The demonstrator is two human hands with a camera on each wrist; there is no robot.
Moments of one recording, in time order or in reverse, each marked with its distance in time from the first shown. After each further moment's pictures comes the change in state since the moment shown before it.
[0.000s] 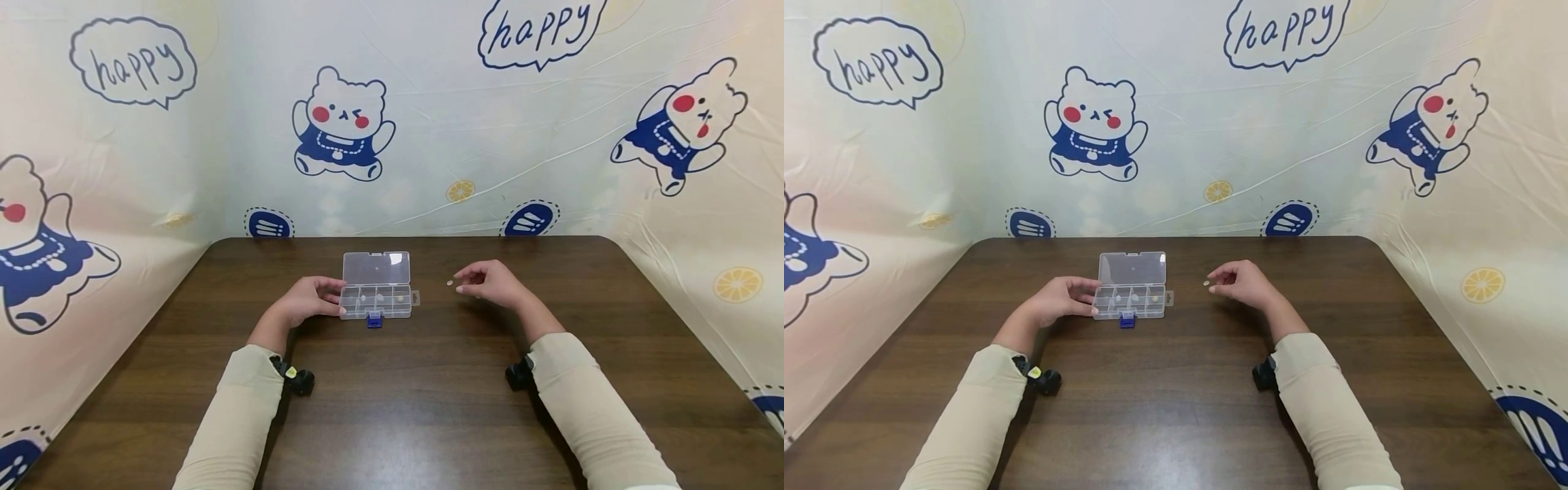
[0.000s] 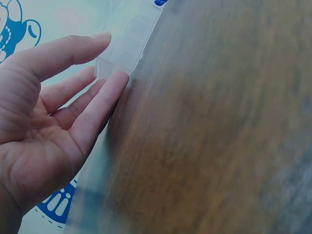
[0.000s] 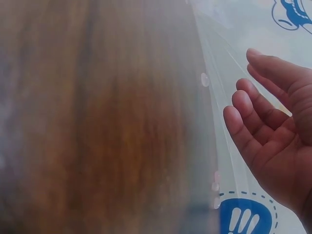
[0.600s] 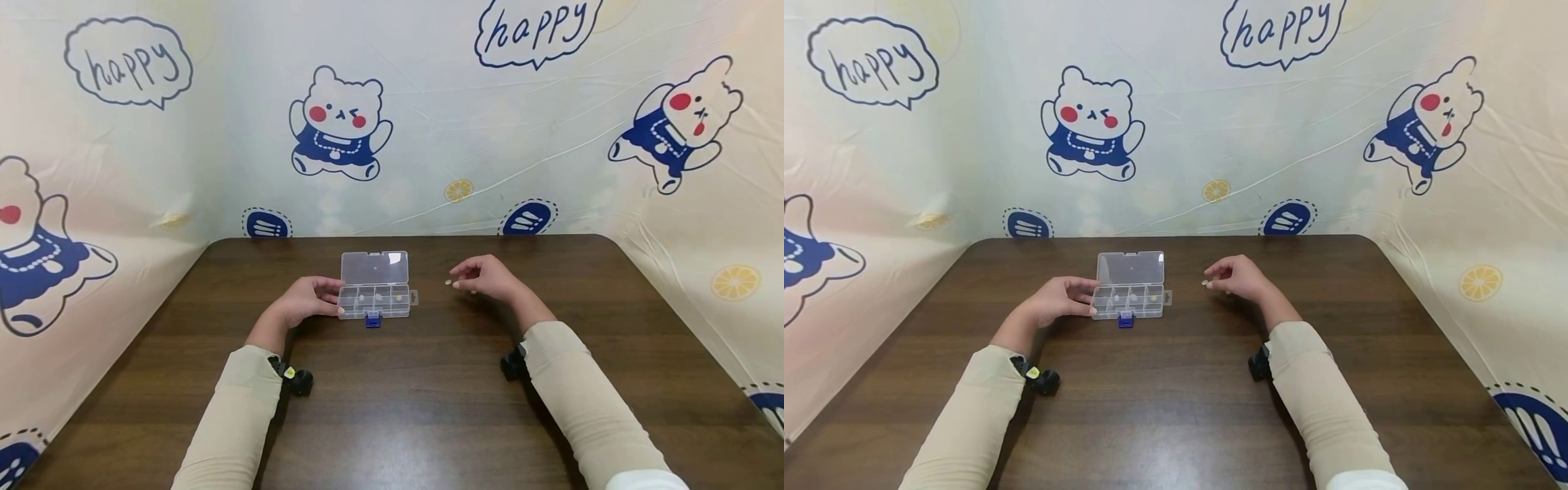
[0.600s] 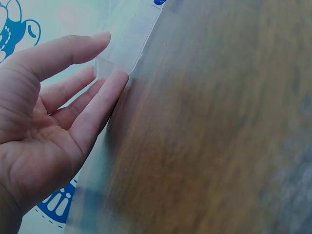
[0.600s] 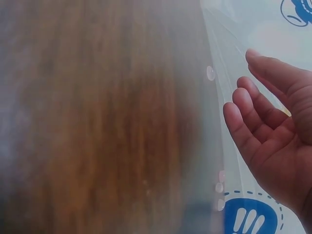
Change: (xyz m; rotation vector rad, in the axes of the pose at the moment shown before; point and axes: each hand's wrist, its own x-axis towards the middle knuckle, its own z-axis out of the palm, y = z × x) left_hand -0.001 0.003 0.001 0.000 0.001 -0.011; right_hand 0.015 0.004 -0.002 0.040 -0.036 0.037
